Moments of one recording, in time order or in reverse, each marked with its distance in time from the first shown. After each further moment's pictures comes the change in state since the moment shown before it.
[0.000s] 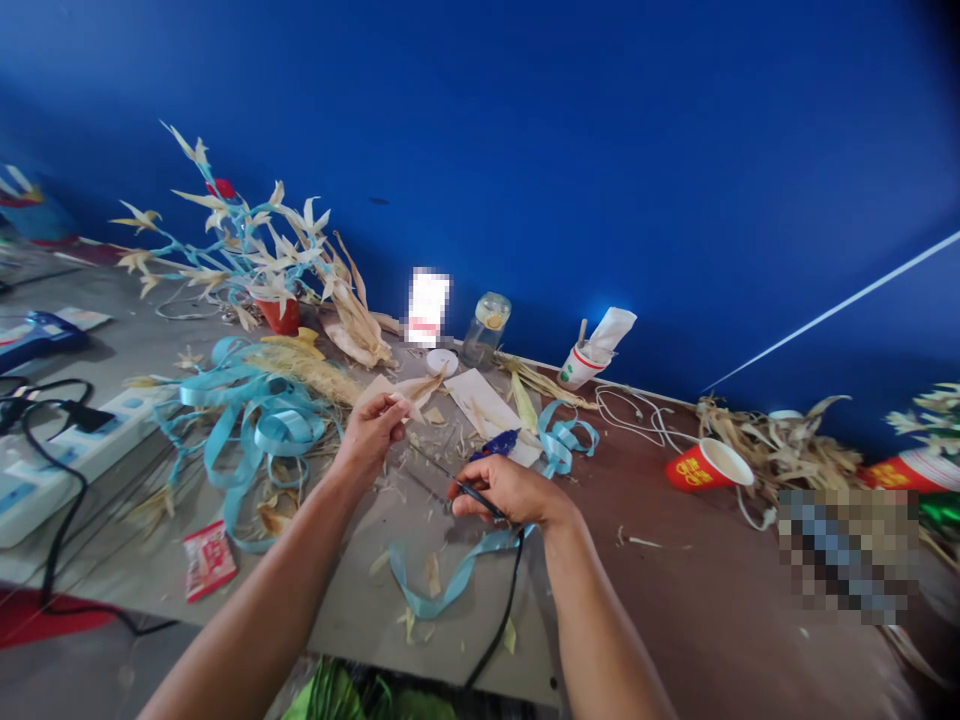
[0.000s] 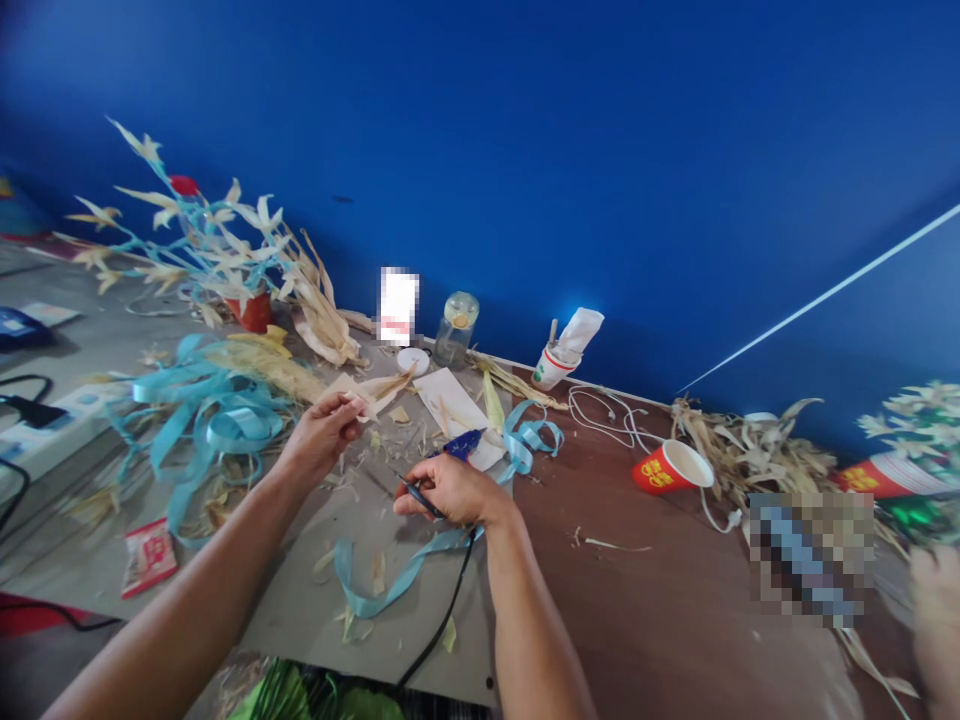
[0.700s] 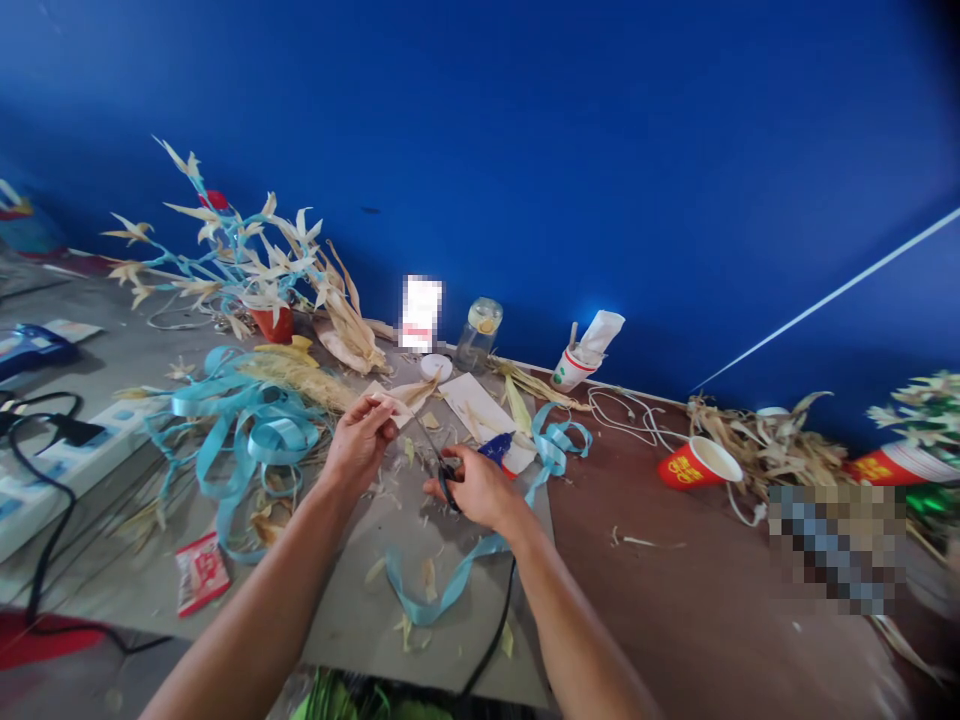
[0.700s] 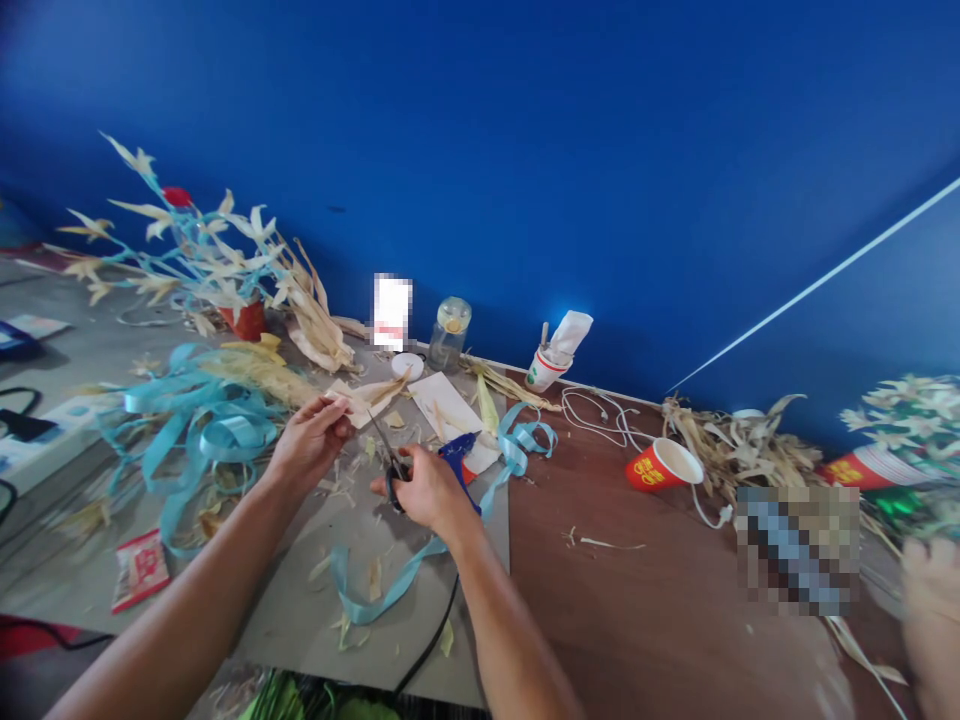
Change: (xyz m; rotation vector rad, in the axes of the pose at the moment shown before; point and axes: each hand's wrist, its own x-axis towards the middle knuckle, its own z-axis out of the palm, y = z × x) left_hand 0.000 0.004 0.000 -0.261 -0.006 0.056; right_hand 0.021 -0.006 0.028 -0.209 0.525 0.038
